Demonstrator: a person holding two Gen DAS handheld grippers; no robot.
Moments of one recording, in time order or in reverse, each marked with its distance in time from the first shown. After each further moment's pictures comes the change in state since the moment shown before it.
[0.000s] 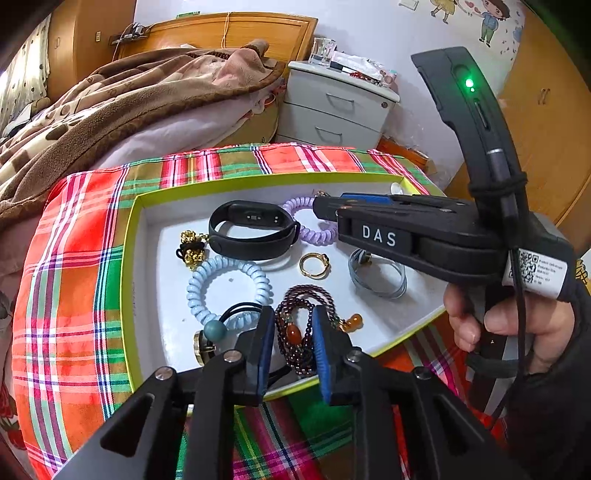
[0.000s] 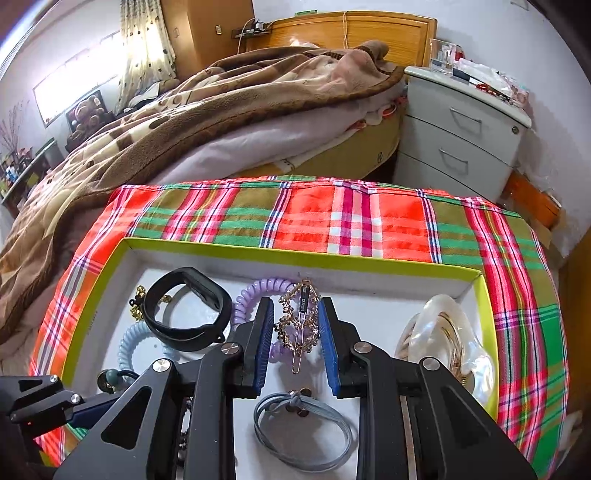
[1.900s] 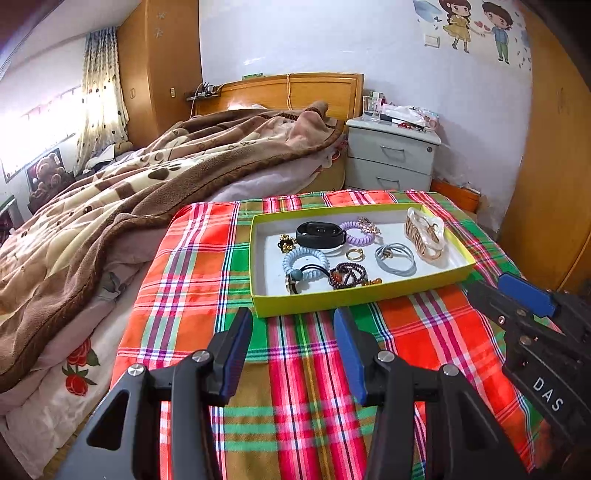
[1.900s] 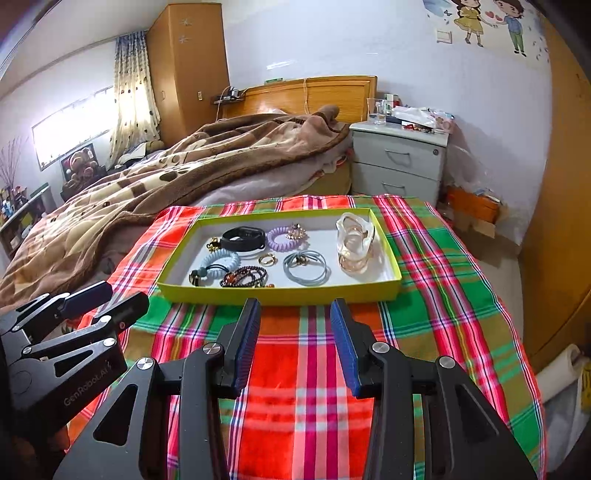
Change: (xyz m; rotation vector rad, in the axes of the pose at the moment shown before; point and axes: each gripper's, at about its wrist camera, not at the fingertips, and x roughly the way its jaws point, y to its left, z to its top) left arm -0.111 -0.033 -0.073 -0.015 -0.236 0.345; right arm -0.167 0.041 -0.141 0.094 -0.271 -0.112
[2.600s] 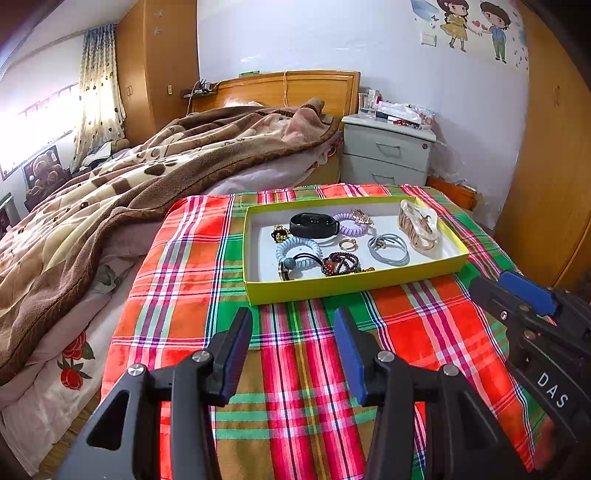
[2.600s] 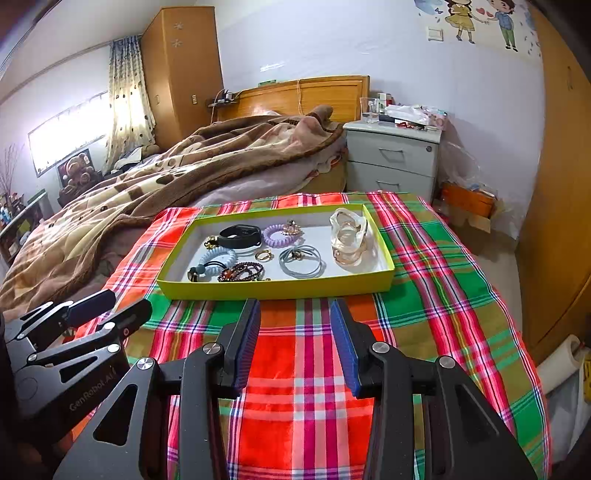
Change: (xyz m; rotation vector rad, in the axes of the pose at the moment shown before) left arm -0.003 -0.004 -0.010 -0.006 0.006 -0.018; right arm -0.010 -0.003 -0.007 0.024 -0.007 -0.009
